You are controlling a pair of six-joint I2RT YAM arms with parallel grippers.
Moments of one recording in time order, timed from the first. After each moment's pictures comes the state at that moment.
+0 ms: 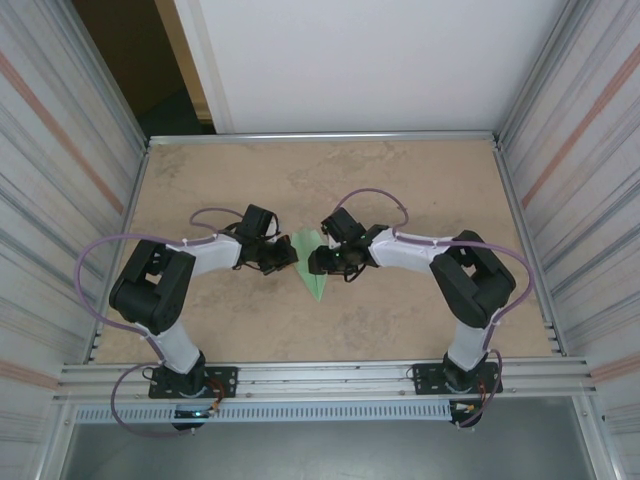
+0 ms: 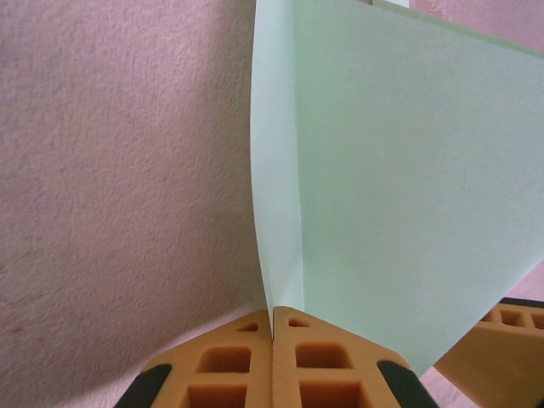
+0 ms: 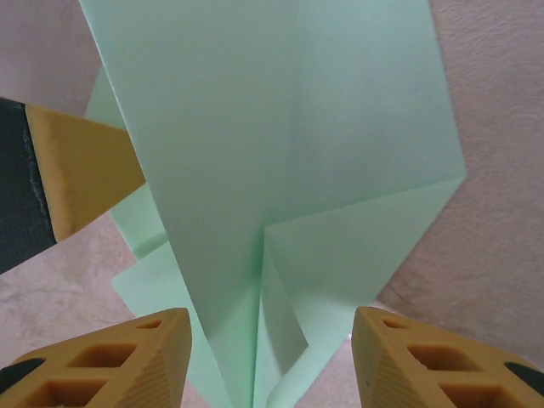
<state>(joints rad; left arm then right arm) -0.45 1.71 0.85 -0.16 0.44 -0.77 0.77 1.80 1.08 -0.33 -0.22 0.66</state>
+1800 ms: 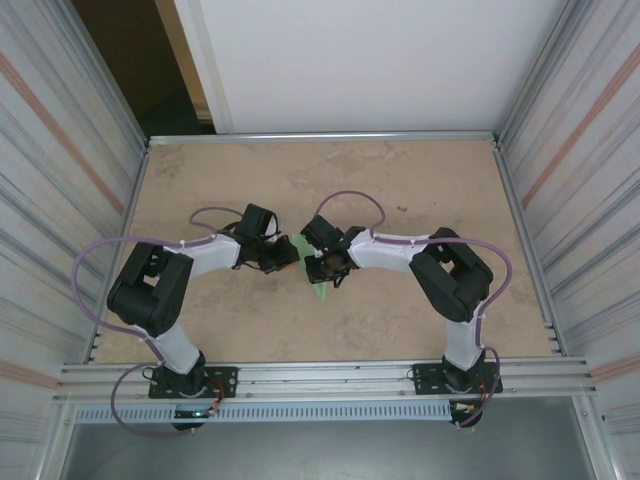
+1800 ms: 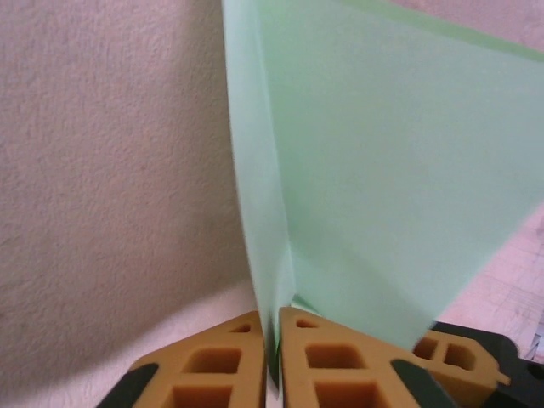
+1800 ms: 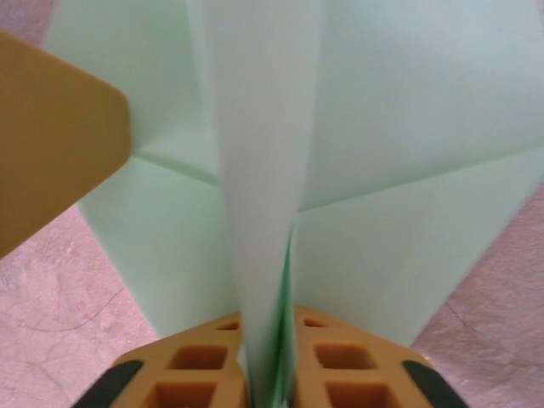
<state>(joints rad) -0.45 1.68 0.85 -0.17 0.45 -0.76 0.86 1.91 1.20 -0.46 -0.08 0.58</state>
